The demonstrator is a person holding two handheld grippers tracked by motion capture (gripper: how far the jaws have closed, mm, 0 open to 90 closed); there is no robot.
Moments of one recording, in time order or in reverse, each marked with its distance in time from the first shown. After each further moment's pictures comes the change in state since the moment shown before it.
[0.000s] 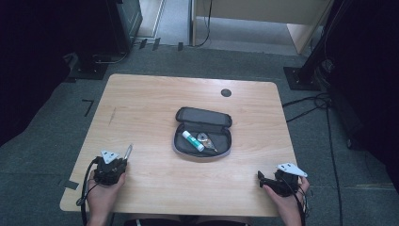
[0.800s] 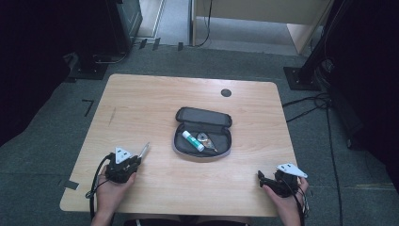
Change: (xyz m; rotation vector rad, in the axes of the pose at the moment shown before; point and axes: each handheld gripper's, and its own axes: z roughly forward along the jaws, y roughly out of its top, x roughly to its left) left arm -0.028 0.016 0.001 -0.051 -0.174 0.127; right arm 0.001 -0.001 -0.001 -0.013 0.002 -0.008
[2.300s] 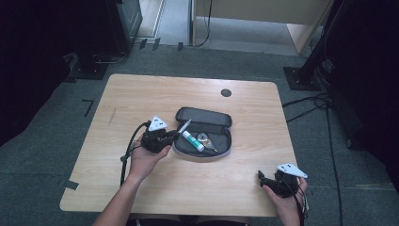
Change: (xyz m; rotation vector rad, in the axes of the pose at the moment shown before) left arm -0.056 0.116 0.040 -0.096 -0.306 0.102; right arm 0.000 0.000 0.000 -0.005 0.003 -0.001
